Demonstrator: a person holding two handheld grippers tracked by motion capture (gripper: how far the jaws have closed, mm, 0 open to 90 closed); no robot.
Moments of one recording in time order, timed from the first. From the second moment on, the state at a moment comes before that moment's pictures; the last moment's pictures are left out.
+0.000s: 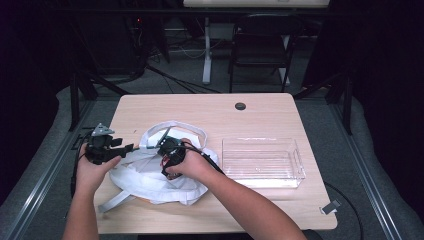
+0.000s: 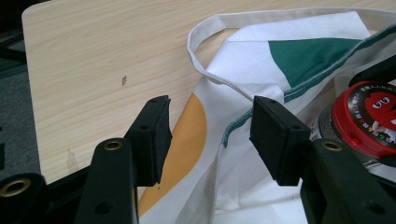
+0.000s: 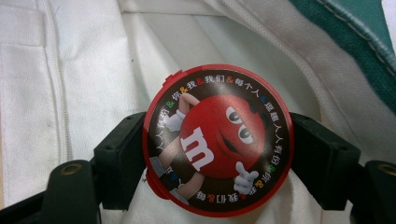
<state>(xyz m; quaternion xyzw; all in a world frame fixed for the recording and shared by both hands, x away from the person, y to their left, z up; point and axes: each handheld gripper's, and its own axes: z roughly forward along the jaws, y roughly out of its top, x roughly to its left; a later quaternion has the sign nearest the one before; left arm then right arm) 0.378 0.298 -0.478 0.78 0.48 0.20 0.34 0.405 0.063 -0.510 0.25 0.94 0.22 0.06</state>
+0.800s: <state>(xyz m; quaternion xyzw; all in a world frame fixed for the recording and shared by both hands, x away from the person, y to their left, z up) 0.379 0.298 -0.478 0.78 0.48 0.20 0.34 0.406 0.066 -0.518 0.25 0.94 0.21 0.06</state>
